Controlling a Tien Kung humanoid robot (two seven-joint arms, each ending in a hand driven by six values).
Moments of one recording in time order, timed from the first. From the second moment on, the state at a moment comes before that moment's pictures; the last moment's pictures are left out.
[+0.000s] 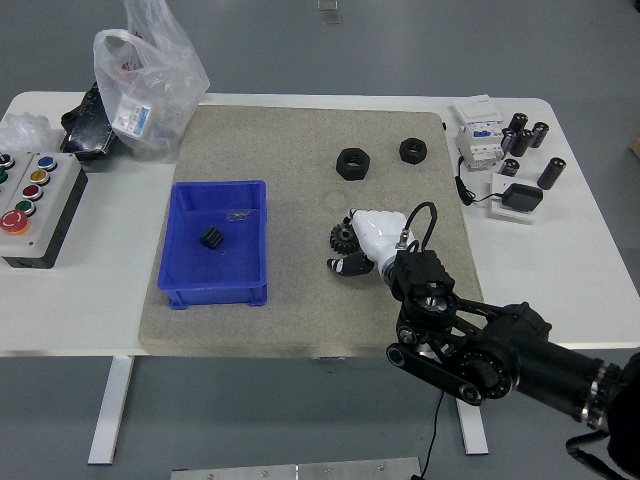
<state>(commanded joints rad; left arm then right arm) -0.10 0.11 -1.62 -0.18 1.76 -0.05 0.25 0.68 -0.08 0.40 1.06 -1.93 -0.21 -0.65</state>
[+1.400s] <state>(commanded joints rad) -0.09 0.12 -1.61 -0.18 1.74 -0.04 0.25 0.86 0.00 0.12 1.20 -1.93 -0.42 -0.64</state>
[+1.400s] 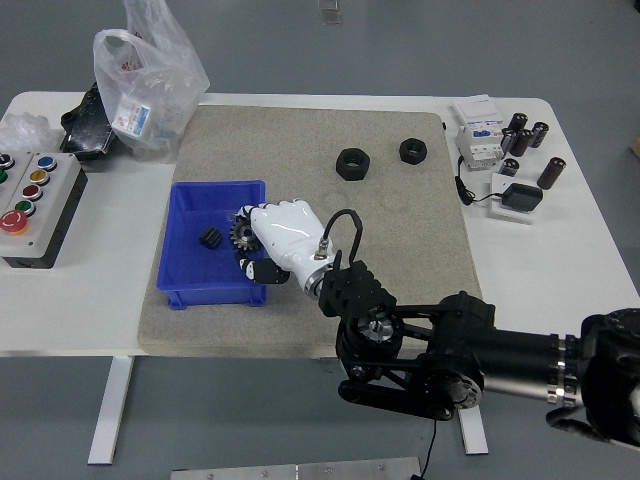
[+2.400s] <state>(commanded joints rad) -0.07 0.10 -1.64 -0.18 1.77 -0.04 0.24 0.53 -0.10 0.61 1.24 -1.96 -0.65 -0.45</state>
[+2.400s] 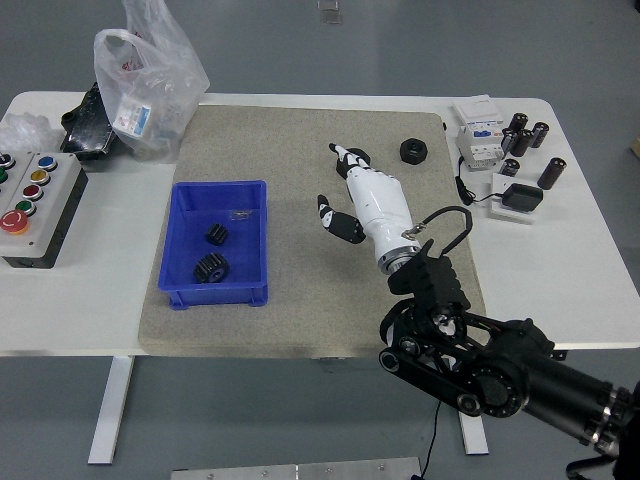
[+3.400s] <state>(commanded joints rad) -0.07 0.09 -1.65 -0.18 1.78 -0.04 0.22 0.06 -0.12 0.99 1.36 -0.94 -0.57 0.59</state>
